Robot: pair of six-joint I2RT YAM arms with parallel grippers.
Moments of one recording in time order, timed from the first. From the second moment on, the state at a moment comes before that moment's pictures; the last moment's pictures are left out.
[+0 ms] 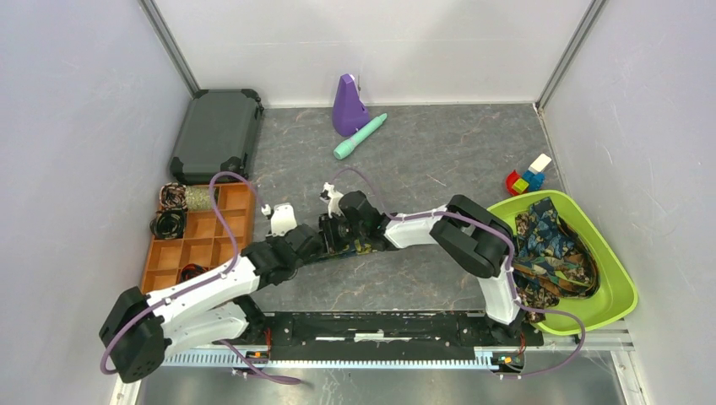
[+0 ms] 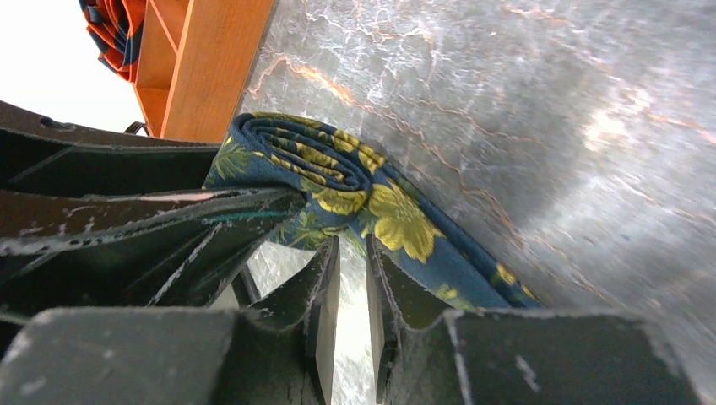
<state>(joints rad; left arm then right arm) -0.81 0.96 0.49 -0.62 -0.64 -0.90 0.97 2.06 1.12 0.39 -0.43 0.70</state>
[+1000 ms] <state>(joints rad) -0.95 1.39 0.72 -0.80 -0.86 -0.98 0.90 1.97 0.95 0.41 -0.42 0.67</state>
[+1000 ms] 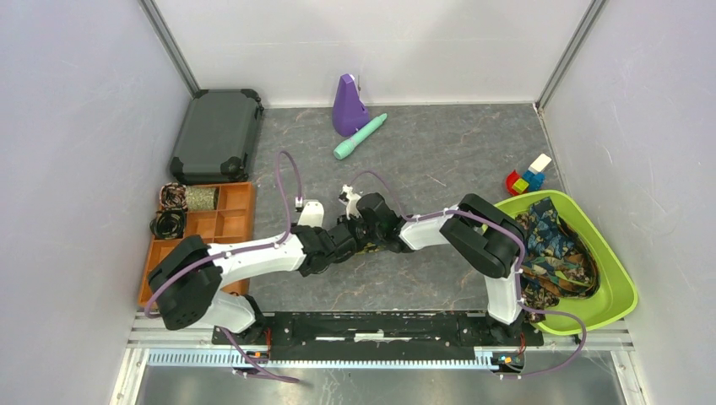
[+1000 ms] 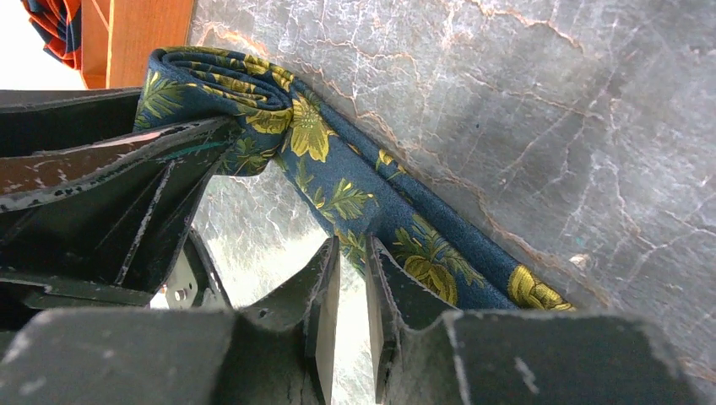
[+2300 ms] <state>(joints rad) -1.11 1.81 0.93 -0.88 -0.98 -0.93 0.68 1.57 0.69 0.29 -0.44 0.61</state>
